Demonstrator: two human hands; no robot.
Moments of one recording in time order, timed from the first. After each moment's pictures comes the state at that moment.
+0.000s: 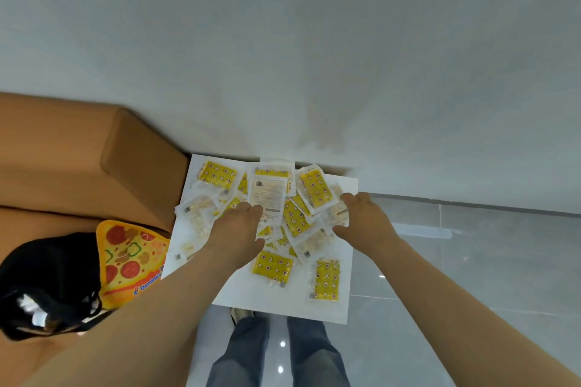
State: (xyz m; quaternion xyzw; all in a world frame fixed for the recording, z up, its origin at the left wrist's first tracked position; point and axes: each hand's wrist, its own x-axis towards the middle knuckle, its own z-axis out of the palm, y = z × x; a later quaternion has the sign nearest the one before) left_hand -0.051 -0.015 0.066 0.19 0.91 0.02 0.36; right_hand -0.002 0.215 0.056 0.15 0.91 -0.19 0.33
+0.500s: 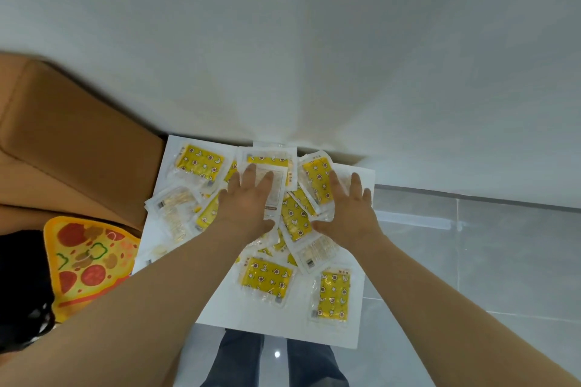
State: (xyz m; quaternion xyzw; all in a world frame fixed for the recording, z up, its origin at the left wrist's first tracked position) left_hand -0.087 0.012 -0.048 0.17 0.92 -0.01 0.36; right_hand -0.022 0.200 -0.064 0.19 0.90 -0.21 0.33
